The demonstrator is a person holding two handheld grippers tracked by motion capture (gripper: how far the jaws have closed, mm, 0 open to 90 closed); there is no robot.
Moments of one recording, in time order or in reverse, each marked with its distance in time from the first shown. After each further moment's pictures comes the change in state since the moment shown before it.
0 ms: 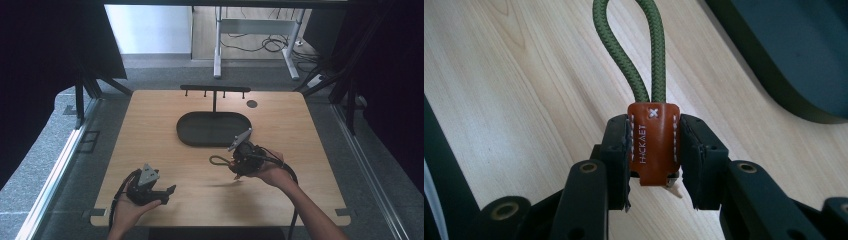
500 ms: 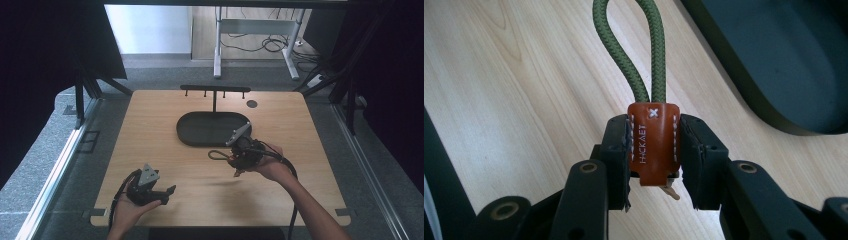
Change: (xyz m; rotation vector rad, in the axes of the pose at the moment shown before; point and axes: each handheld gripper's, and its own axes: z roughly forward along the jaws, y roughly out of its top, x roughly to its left) left arm 0.000 -0.001 0.000 0.003 0.001 0.003; right arm -0.006 0.014 -0.009 -0.004 -0.020 -0.020
